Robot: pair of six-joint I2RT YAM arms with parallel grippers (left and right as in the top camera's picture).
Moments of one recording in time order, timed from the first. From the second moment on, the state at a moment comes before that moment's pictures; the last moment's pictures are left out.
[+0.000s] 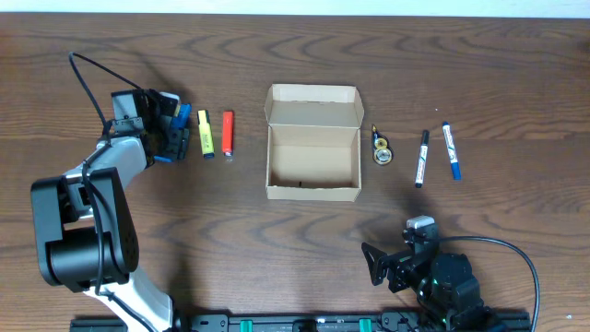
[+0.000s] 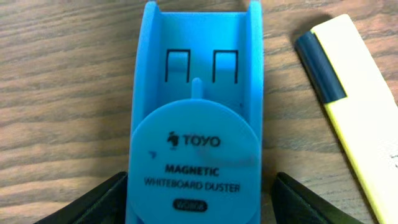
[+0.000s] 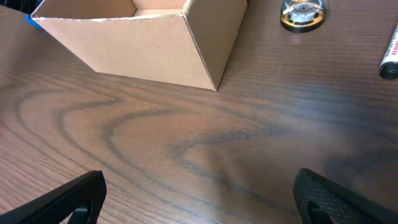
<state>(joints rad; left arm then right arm) 0.15 1.89 1.01 -0.15 0.13 0.36 0.46 0.01 0.18 -0.77 -0.08 0.34</state>
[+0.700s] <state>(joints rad) 0.15 1.89 1.03 -0.19 0.09 0.32 0.46 0.01 0.18 -0.77 -0.08 0.34</state>
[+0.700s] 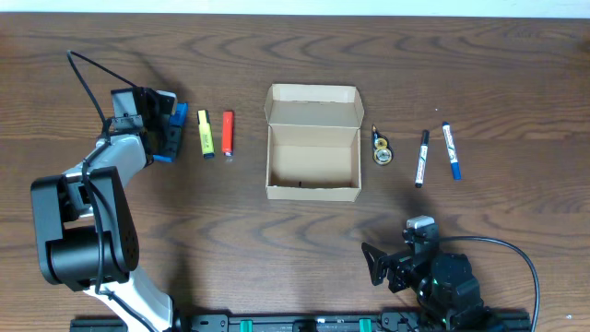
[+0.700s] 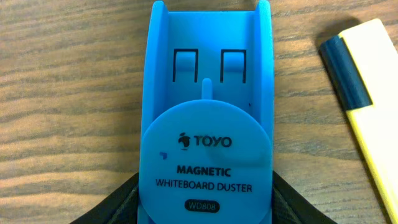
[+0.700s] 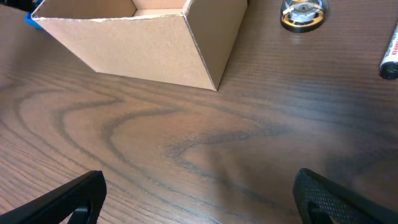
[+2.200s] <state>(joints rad) -0.55 1.71 1.31 -0.67 0.29 0.83 0.46 0.01 0.18 -0.77 -0.08 0.34</state>
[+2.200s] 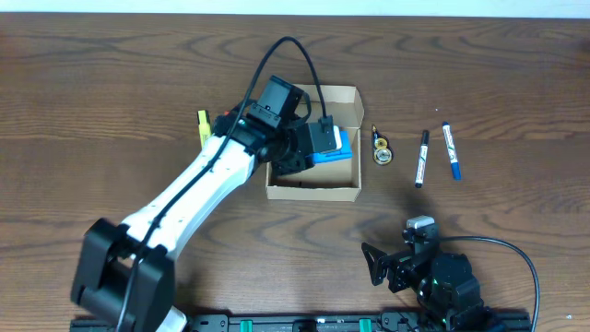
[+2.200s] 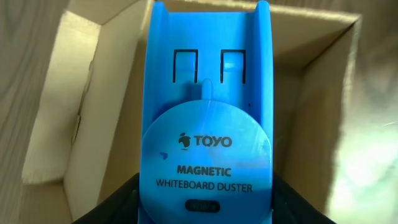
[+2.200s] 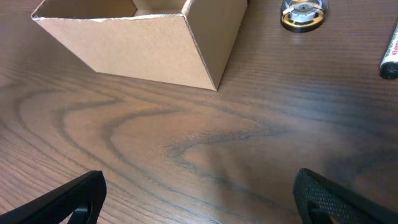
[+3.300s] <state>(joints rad) -0.52 1.84 1.31 -0.72 0.31 0.95 0.46 0.01 0.18 -0.77 -0.08 0.34</state>
